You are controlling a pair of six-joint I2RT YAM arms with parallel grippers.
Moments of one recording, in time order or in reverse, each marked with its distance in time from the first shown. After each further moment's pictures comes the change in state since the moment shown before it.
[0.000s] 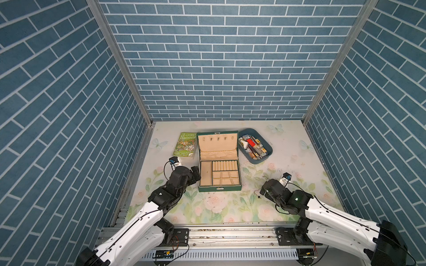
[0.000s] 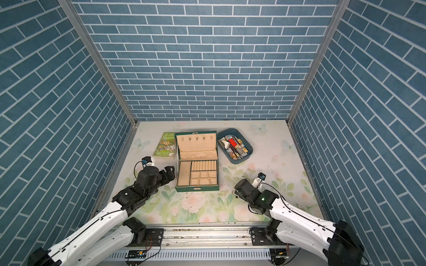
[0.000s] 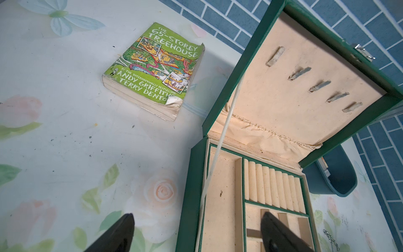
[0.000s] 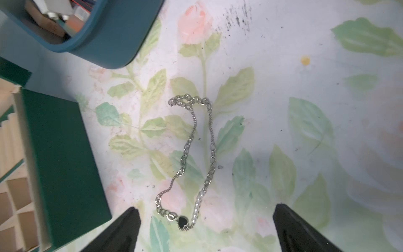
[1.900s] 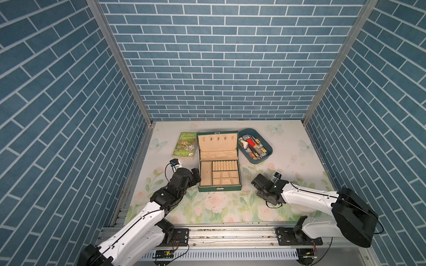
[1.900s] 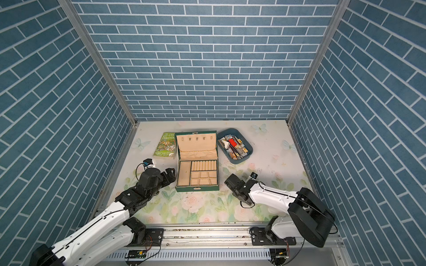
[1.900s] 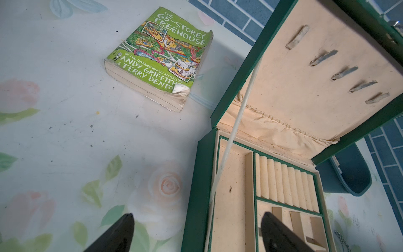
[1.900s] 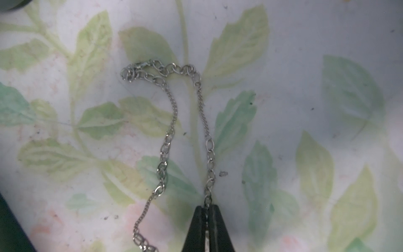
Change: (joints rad) left arm 0.000 0.014 -0.050 0.037 0.003 -0.018; right arm -0.030 0.401 0.109 0.061 -0.074 0.085
